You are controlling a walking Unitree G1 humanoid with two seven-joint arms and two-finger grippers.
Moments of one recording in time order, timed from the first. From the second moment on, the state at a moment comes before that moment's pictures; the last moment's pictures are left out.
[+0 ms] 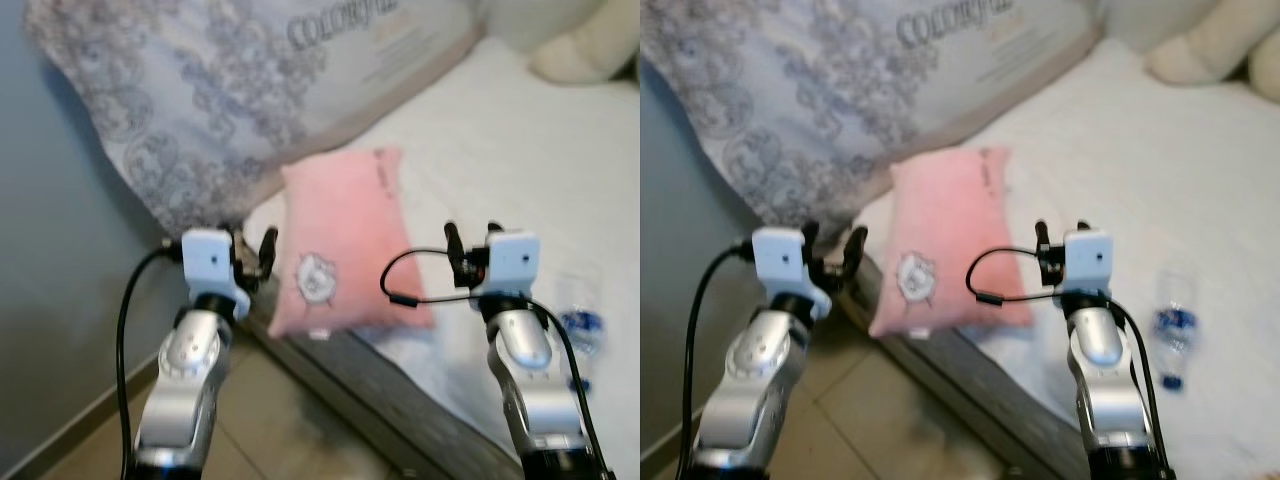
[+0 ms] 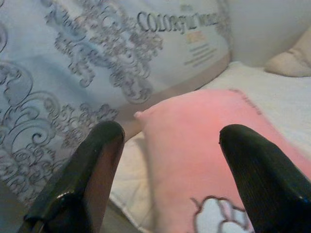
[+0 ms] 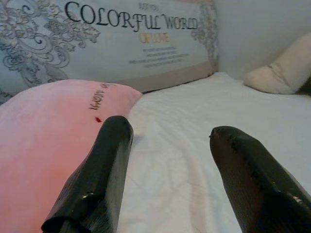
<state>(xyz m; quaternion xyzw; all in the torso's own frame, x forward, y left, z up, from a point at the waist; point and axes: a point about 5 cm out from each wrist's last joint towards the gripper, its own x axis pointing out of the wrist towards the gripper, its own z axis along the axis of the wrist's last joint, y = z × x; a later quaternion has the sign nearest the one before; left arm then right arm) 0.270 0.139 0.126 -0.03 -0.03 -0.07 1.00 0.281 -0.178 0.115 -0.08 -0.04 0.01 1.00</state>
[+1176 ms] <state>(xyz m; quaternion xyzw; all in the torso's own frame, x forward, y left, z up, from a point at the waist) 0.288 0.112 0.137 -0.08 0.00 -0.12 0.99 0.292 -0.175 0.113 -0.04 -0.01 0.01 1.00</state>
